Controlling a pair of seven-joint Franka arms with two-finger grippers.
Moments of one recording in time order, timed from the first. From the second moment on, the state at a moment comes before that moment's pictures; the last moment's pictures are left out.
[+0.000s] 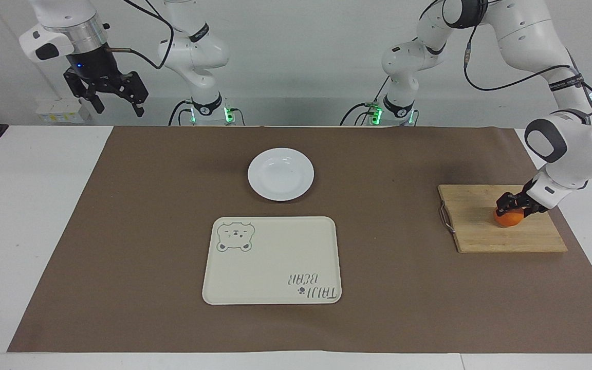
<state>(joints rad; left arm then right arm) 0.30 0.33 -0.02 -1.84 -0.02 2.13 0.42 0.05 -0.09 -0.09 -1.54 -0.02 1.47 0.07</state>
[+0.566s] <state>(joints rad) 0.22 0.24 -0.05 -1.84 -0.02 2.08 0.43 0.05 -0.09 -0.09 -1.54 -0.02 1.47 0.07</state>
